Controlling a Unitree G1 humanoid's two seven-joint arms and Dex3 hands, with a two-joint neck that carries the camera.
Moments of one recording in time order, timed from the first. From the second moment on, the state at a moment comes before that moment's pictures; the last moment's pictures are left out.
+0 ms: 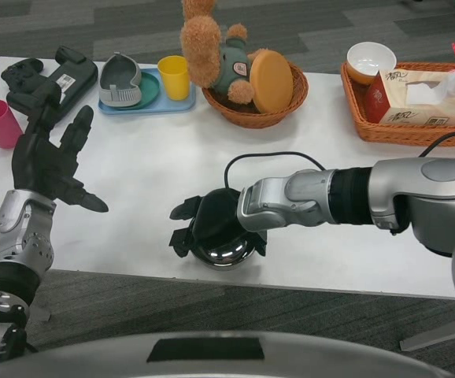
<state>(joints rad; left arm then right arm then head) -0.38 0.33 0.06 0.73 -0.72 -0.50 -0.43 -1.14 -0.51 1.65 0.26 -0.43 -0.19 0.07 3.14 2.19</state>
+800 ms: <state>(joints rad) -0.38 0.33 0.06 0.73 -0.73 -0.50 -0.43 -1.09 -0.52 1.57 0.28 -0.42 -0.19 0.07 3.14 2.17</state>
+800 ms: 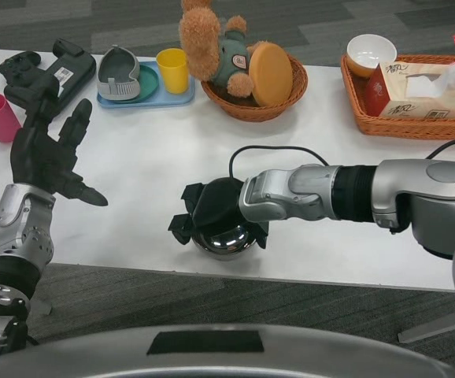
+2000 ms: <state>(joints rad) -0.38 0.32 0.07 0.73 -0.74 -0.50 -0.43 -0.64 -0.47 0.69 -0.11 -0.83 0.11 0.34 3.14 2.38</state>
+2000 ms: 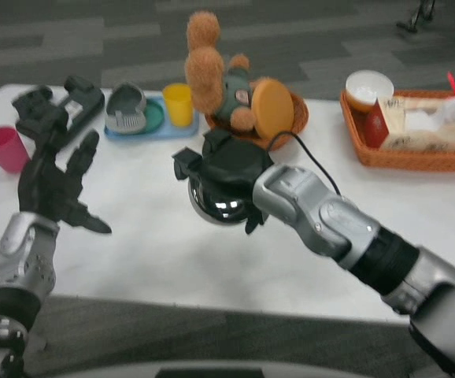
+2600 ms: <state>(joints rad) -0.38 0.32 0.05 0.70 -0.77 -0.50 -0.43 -0.46 -0.51 0.38 -0.26 -0.88 0.19 0.39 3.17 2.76</state>
